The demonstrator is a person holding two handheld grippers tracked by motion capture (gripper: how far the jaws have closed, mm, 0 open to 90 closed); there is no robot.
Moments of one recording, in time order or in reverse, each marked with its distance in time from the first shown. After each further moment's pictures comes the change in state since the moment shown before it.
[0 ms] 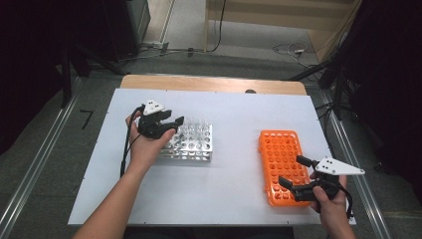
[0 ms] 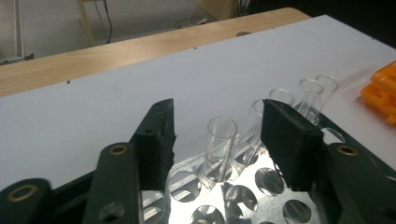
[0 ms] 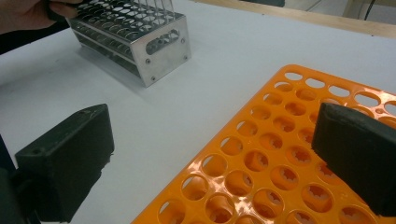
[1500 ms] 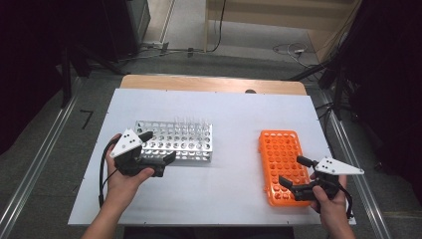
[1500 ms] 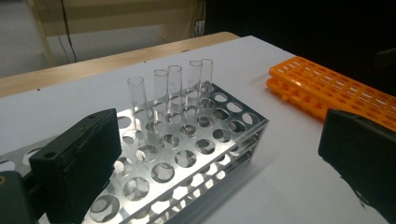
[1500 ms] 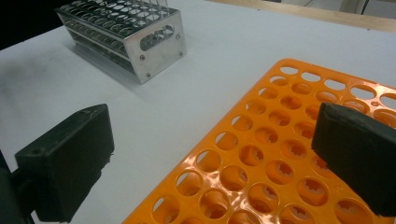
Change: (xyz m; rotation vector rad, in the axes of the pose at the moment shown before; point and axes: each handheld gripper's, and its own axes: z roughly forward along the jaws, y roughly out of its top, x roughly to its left) left arm -0.035 -0.046 -0.102 -0.131 -0.147 0.066; right arm -0.003 -0.003 0.001 0.011 -0.013 0.012
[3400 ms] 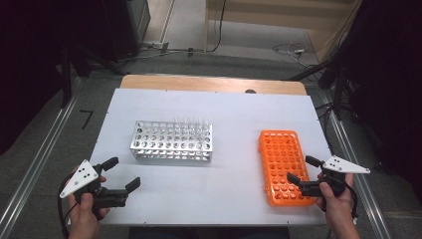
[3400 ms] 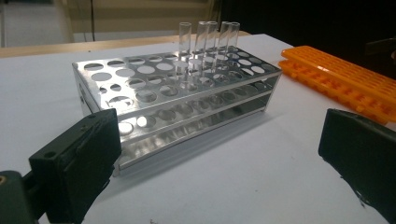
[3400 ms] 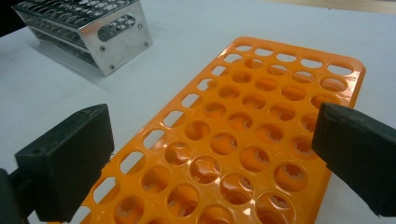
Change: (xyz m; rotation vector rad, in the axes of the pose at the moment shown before) left arm 0.026 -0.069 -0.075 -0.053 0.046 -0.062; right arm -0.031 -0.018 -0.003 0.003 -0.060 0.053
